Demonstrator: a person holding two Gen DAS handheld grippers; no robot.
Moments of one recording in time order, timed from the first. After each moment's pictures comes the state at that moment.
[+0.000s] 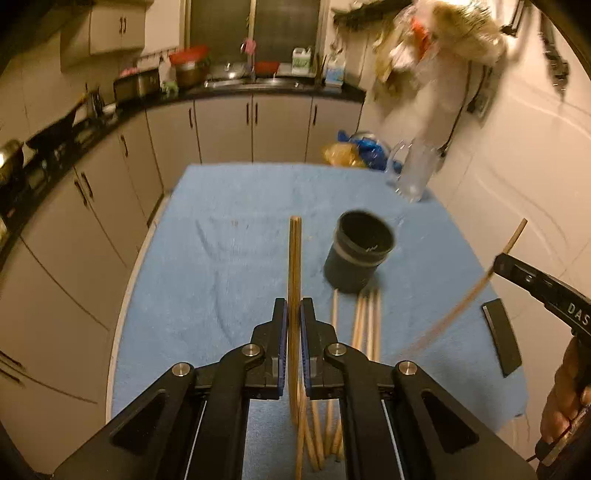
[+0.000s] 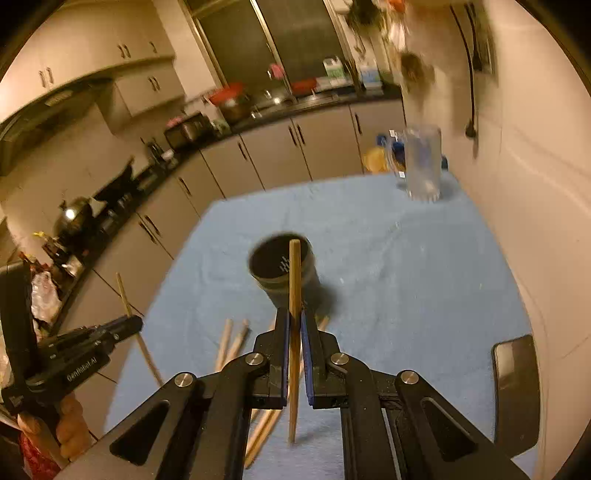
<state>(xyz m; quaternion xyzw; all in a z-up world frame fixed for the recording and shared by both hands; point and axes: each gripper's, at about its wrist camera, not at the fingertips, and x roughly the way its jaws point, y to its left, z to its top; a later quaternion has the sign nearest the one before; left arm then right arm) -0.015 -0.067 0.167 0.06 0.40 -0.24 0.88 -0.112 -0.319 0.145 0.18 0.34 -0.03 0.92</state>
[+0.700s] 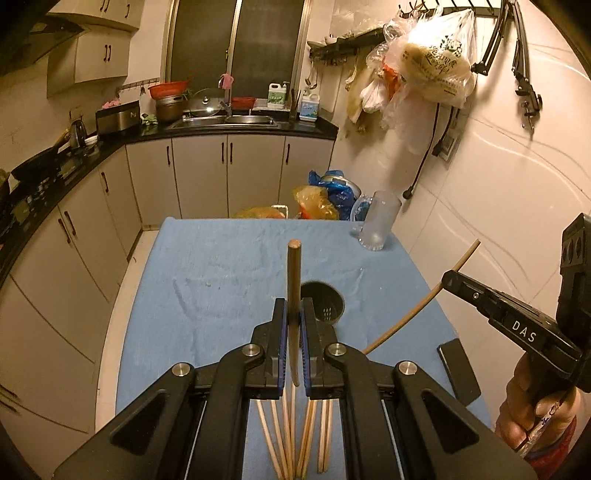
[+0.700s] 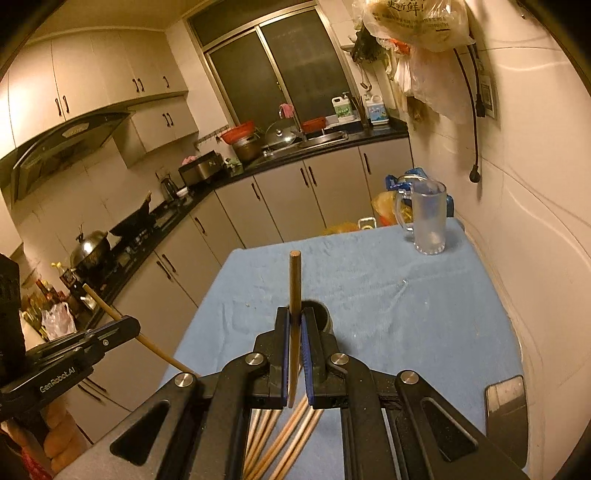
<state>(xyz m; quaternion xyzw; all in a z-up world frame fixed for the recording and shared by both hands) -0.001 -0.097 0.246 0.04 0.35 -0.29 0.89 -0.100 -0.331 0.202 0.20 0.28 -0.03 0.94</state>
